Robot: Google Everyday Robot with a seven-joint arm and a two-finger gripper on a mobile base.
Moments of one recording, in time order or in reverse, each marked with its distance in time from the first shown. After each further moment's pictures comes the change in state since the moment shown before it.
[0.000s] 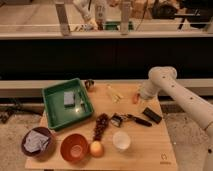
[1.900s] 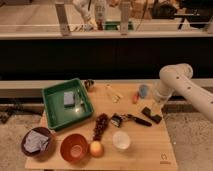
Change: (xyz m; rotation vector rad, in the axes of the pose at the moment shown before) arm 0.036 0.038 -0.066 0.007 0.117 0.048
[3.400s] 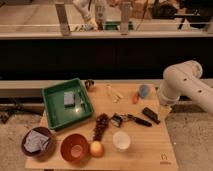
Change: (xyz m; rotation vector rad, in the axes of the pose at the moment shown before) arm 0.012 0.052 -0.061 0.000 0.108 0.019
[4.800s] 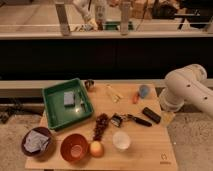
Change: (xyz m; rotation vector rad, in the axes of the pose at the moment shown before) arm 0.003 0.038 -0.022 -0.013 0.057 0.025
